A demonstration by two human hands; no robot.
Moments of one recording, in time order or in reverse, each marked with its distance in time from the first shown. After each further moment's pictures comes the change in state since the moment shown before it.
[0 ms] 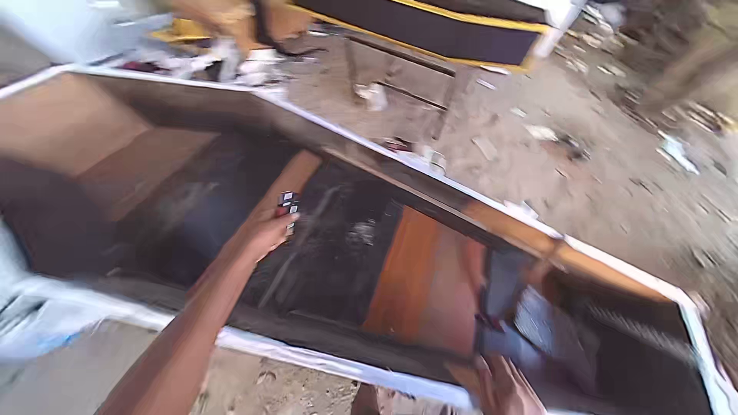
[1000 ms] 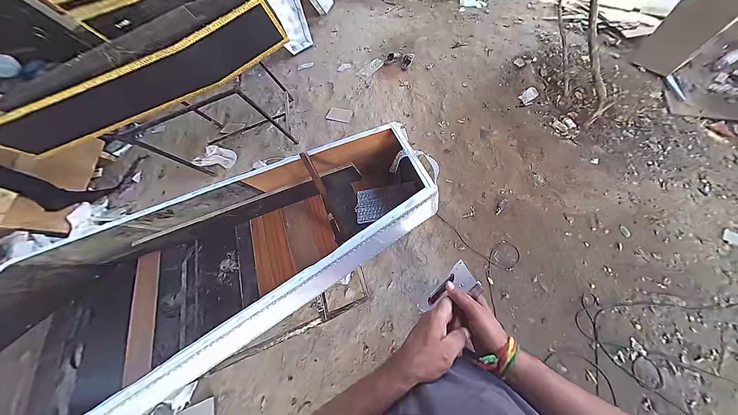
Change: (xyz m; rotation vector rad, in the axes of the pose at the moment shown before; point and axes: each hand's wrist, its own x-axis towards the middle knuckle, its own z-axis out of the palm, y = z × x) left_hand -0.645 -0.032 0.467 0.492 -1.386 0.456; right_hand -0.276 0.305 -0.094 1.875 0.124 0.719
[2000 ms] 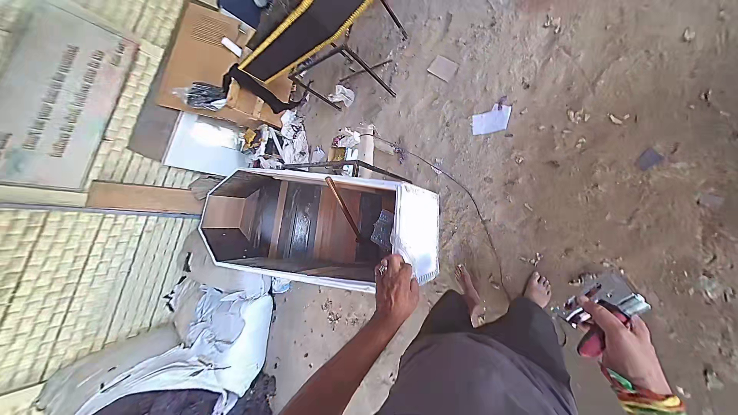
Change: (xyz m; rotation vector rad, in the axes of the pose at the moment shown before) left_hand 0.336 0.125 -0.111 0.890 0.832 -0.821; right_hand 0.392 -0.360 -0.244 -0.374 0.076 0.077
